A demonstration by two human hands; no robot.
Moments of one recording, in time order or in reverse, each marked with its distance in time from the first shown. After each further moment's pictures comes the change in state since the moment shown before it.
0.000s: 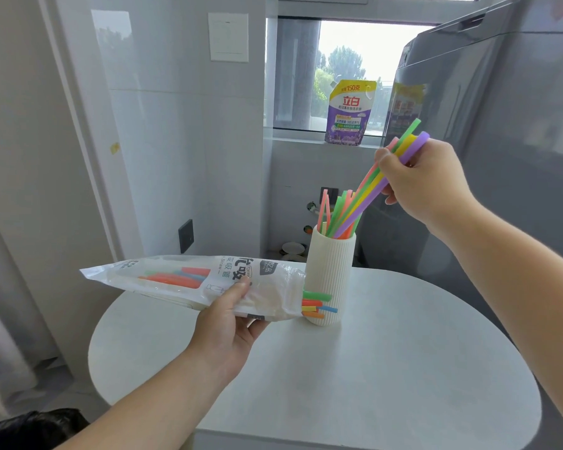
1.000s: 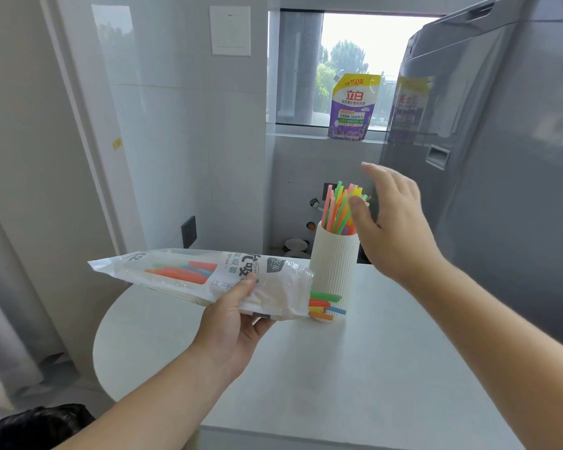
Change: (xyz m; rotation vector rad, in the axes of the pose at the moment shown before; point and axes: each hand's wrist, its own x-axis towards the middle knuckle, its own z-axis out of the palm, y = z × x) left_hand -0.003 0.001 0.001 0.032 -0.031 -0.010; right_hand -0.046 0.038 0.044 -0.238 -0.077 -0.276
